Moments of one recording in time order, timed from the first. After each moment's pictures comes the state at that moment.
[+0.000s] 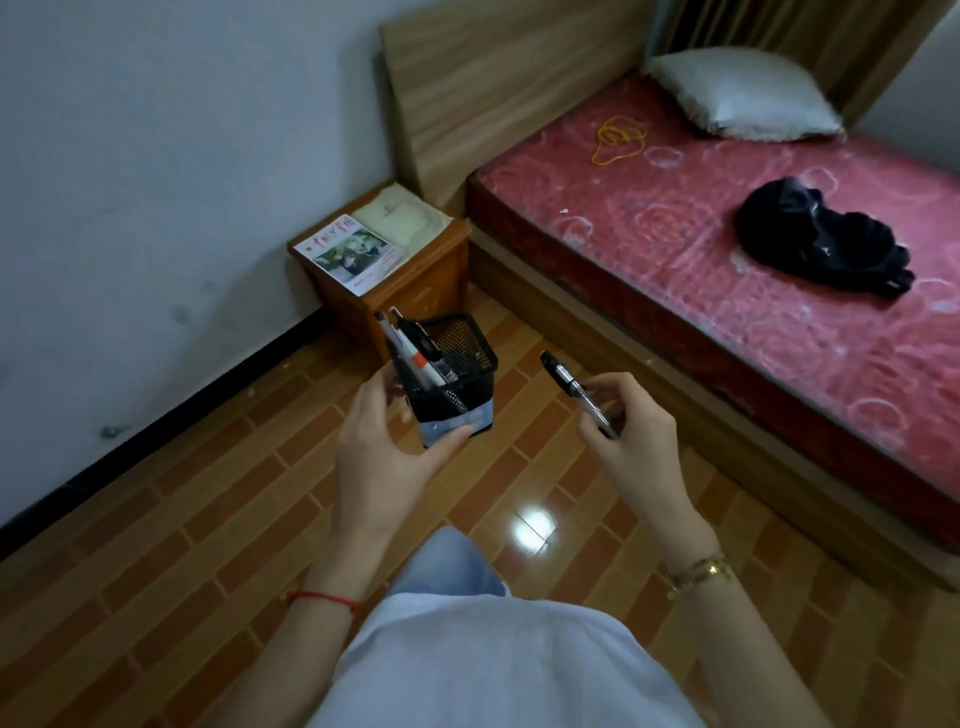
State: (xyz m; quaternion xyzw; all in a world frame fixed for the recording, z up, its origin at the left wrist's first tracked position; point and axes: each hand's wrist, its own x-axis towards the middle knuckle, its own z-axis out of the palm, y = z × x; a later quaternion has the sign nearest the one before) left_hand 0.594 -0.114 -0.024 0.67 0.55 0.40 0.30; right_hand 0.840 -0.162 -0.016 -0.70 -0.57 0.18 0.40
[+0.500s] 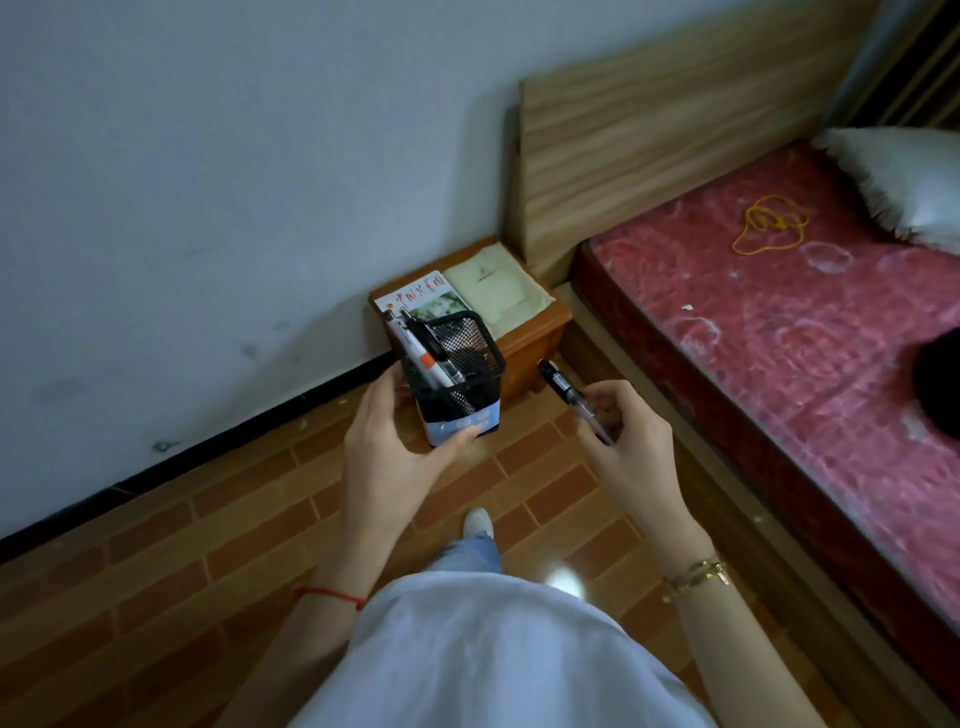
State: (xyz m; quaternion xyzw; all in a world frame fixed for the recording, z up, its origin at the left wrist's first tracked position) left_hand 0.579 0.188 -0.034 0.61 0.62 0.44 0.22; right_hand 0.823 0.204 -0.046 -0.63 -0.65 0.22 0.37
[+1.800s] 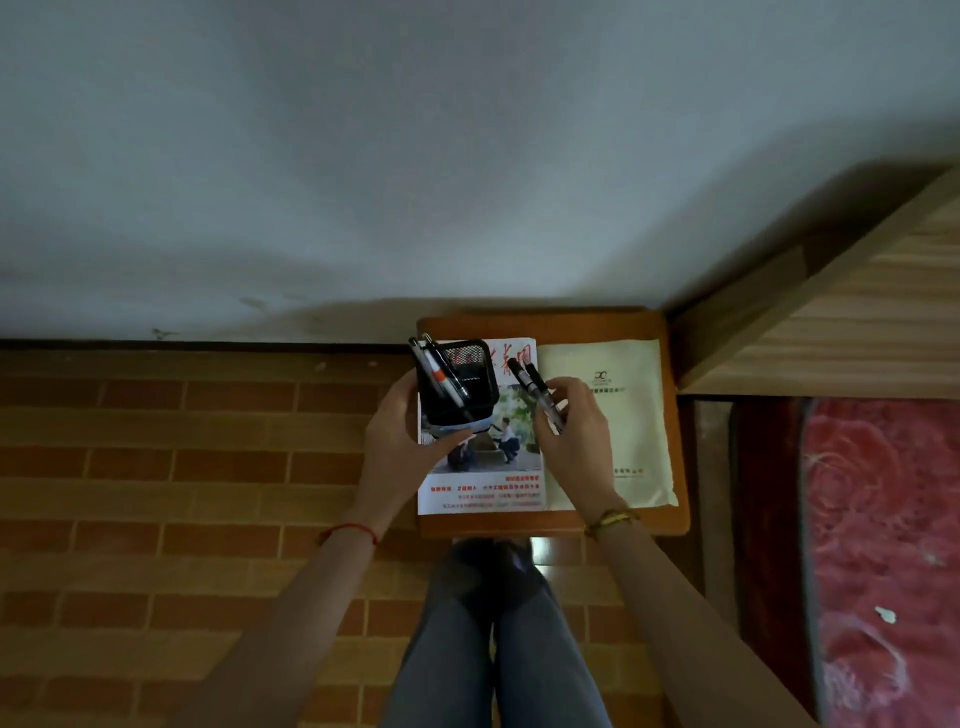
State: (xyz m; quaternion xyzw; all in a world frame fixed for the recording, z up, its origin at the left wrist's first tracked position) left_hand 0.516 0.657 -0.308 0.33 0.79 0.41 0.32; right_hand 0.692 0.783 -0.308 -0.52 -0.75 0.40 0.12
